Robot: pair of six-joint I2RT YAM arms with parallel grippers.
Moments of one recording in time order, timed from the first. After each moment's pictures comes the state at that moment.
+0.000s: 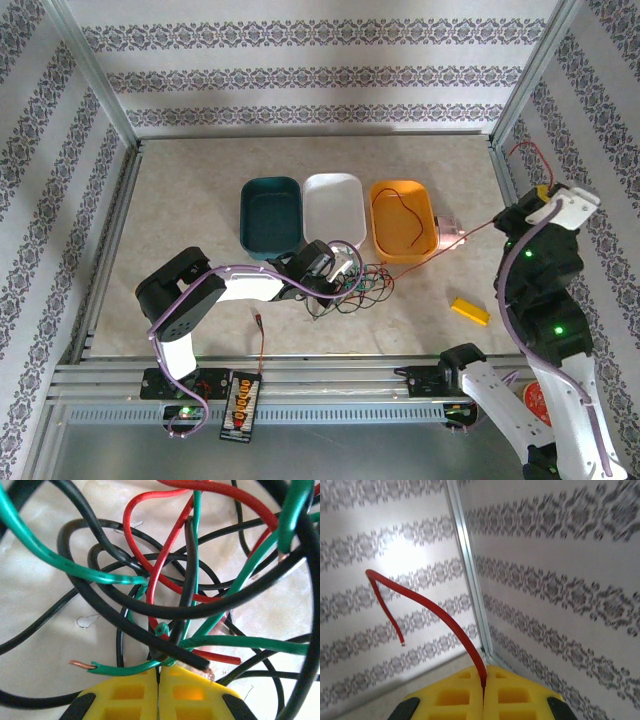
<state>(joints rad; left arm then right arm) -0.86 1.81 0.90 0.01 0.26 -0.27 0.27 0.62 1.14 -0.47 0.78 0.18</state>
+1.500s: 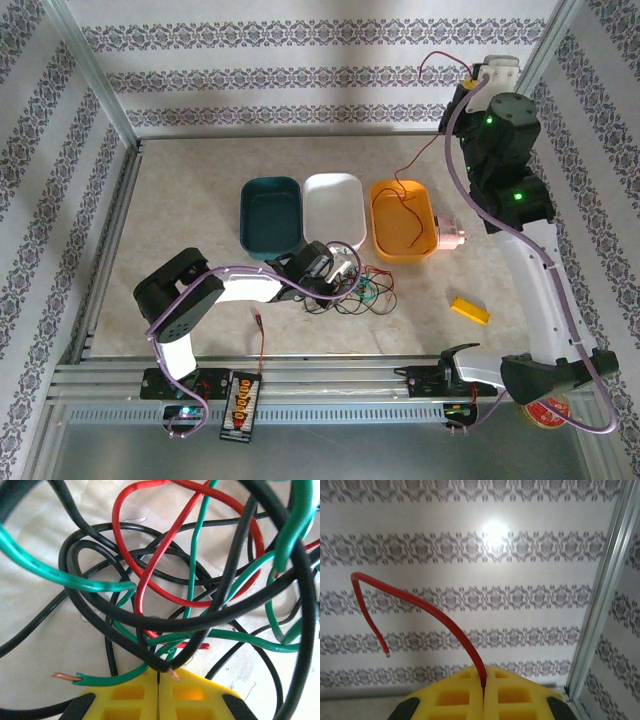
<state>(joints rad) -0.86 1.80 0.88 0.01 0.25 -0.27 0.24 1.26 1.62 -0.39 0.30 0.03</state>
